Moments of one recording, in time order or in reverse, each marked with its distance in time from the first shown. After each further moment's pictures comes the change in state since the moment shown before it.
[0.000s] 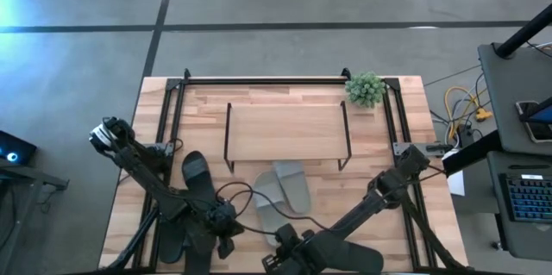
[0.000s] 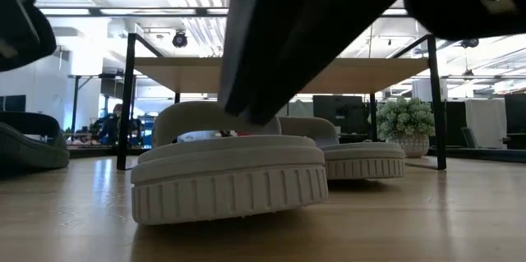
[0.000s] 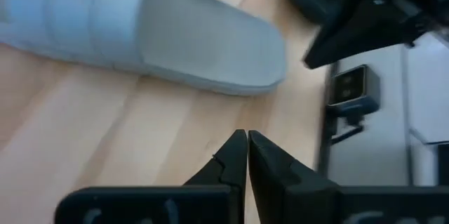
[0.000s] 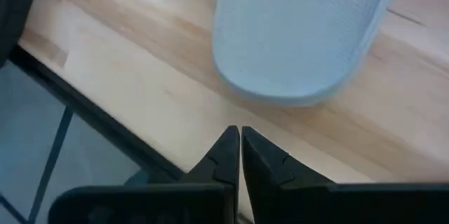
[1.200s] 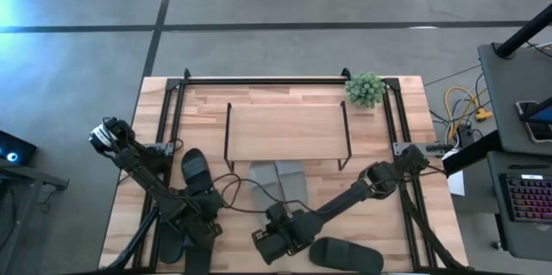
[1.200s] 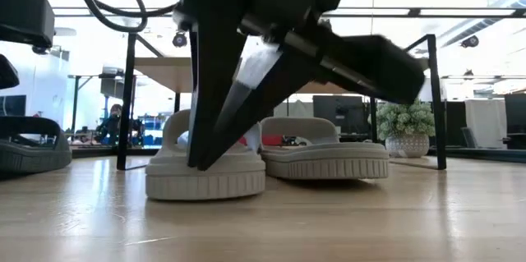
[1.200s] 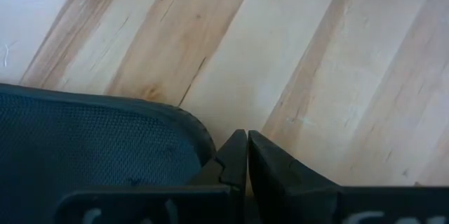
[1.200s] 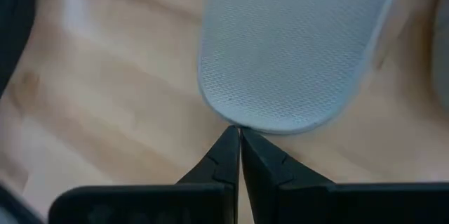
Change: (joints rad) left arm -0.011 0.003 -0.033 -0.522 0.150 -0.138; right arm -0.132 0.010 -0.070 0.036 0.087 -0.075
